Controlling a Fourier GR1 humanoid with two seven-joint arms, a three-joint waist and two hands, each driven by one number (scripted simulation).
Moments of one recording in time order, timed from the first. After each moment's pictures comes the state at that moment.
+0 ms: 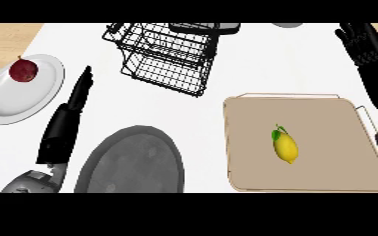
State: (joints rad) left arm -0.12 0.49 -0.34 -1.65 0.04 0.40 0.05; right arm -0.34 -0.52 -0.03 -1.59 -0.18 0.07 0.01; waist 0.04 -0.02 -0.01
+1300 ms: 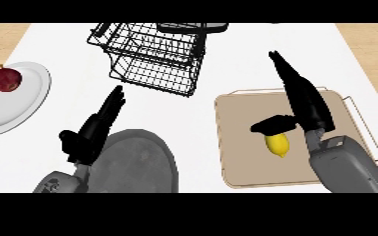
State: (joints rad) left arm -0.11 0.33 -0.31 -1.39 0.26 0.12 -0.11; right arm -0.36 -0.43 0.36 -1.57 0.41 -0.12 0.46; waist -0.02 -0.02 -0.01
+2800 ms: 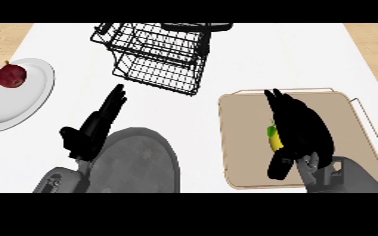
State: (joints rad) left arm -0.13 0.30 -0.26 -1.33 0.24 0.05 -0.14; right arm -0.37 -0.49 0.55 -1.83 0.52 0.38 1.12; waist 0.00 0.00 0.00
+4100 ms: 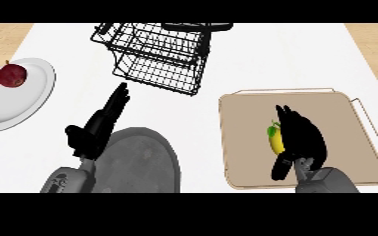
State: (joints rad) left arm -0.13 0.21 -0.18 -1.35 0.13 0.00 -0.10; right arm -0.16 -0.32 0.39 -1.63 0.81 0.37 0.91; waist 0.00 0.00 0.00
